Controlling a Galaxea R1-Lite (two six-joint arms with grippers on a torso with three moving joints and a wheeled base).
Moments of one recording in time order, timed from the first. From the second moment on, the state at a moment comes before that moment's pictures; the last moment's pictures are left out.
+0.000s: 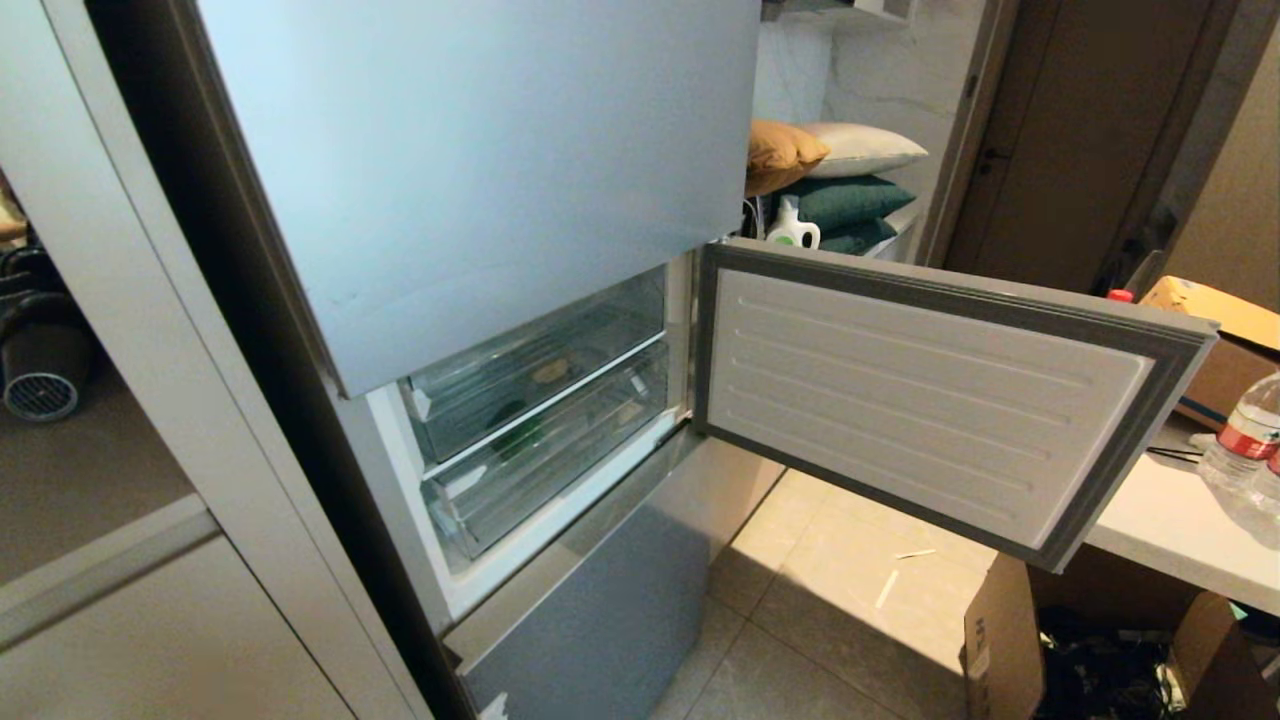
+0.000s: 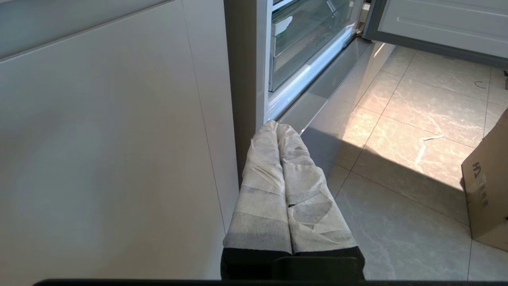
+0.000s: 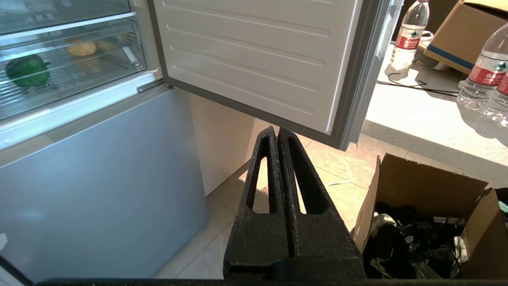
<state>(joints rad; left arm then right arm) 0.00 0.00 -0.05 0.13 0.01 0.00 -0.01 0.00 0.00 -0.08 -0.01 0.01</state>
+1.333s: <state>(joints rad) 0.00 0.00 -0.06 0.13 0.01 0.00 -0.57 1.27 -0.55 -0.57 0.03 0.27</state>
